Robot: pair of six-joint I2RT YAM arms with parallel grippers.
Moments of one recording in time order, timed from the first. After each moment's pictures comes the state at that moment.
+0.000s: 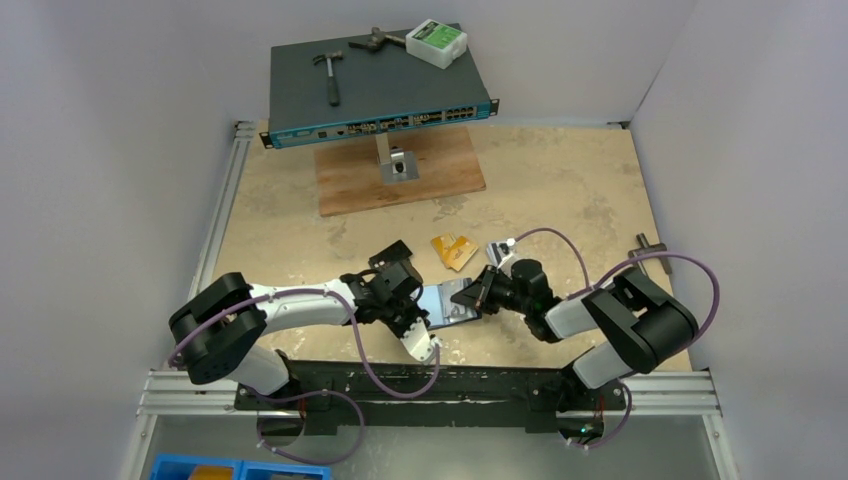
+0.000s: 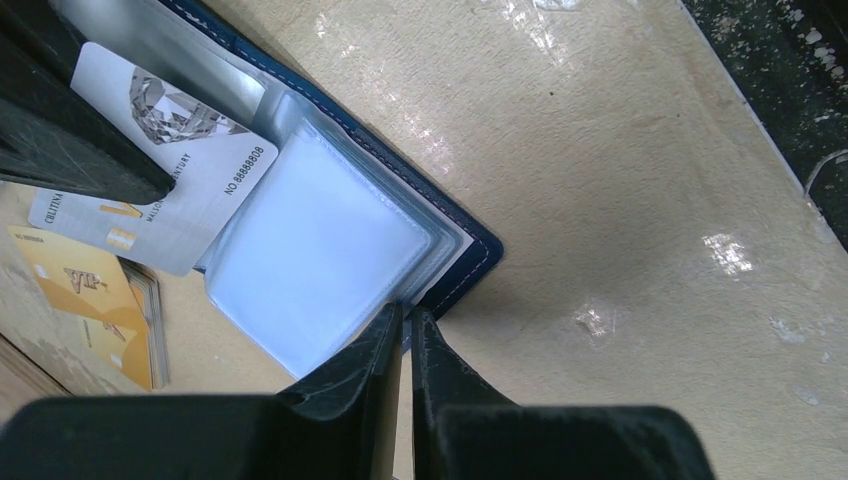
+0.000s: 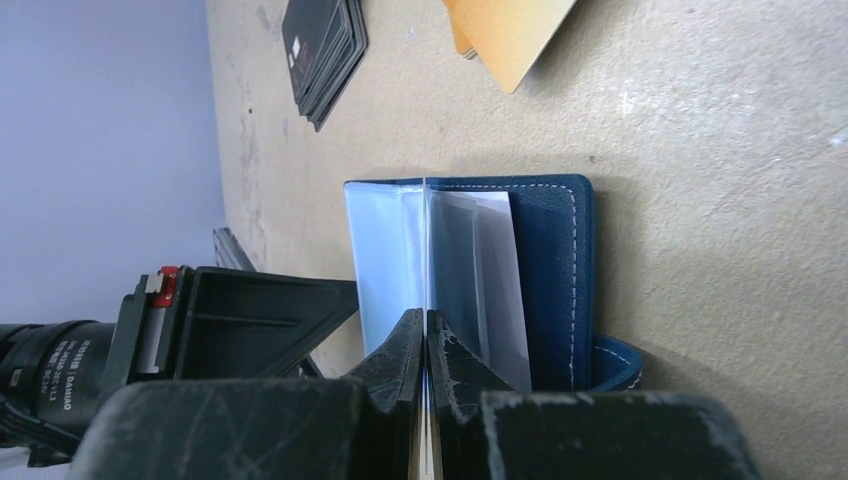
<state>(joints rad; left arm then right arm) -0.98 1.48 0.69 -0.30 0.24 1.36 0.56 1.52 0.21 0.82 -0.38 1.02</state>
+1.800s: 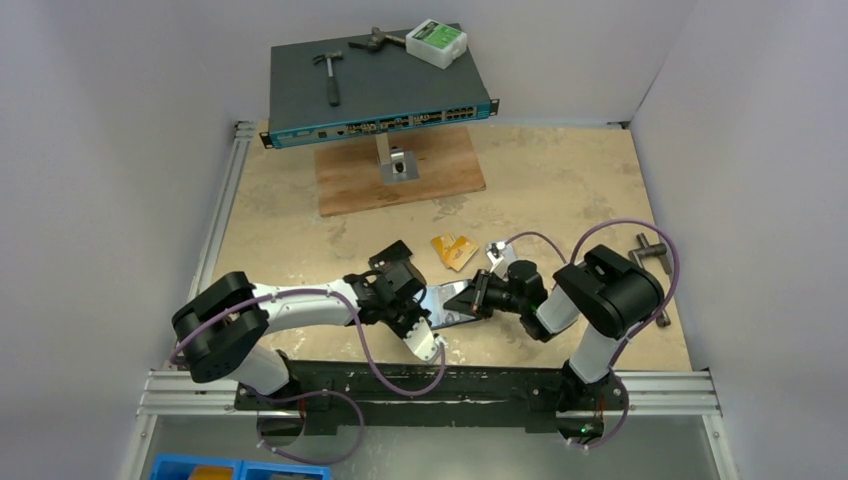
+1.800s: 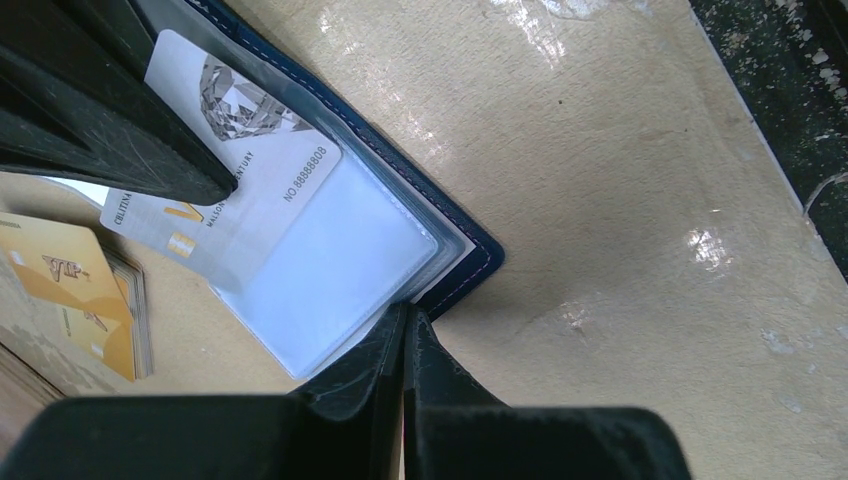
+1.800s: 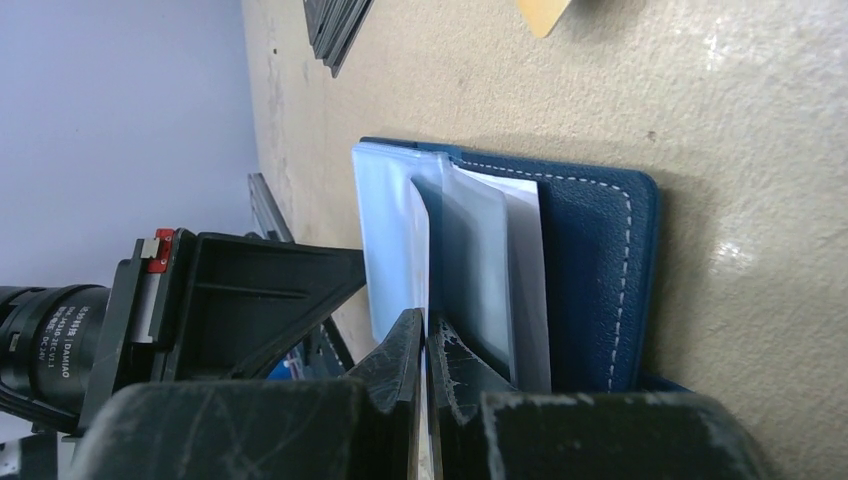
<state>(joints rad) -1.00 1.49 0.71 -0.31 0.20 1.29 0.56 1.75 0.21 1.08 -0.55 1.07</state>
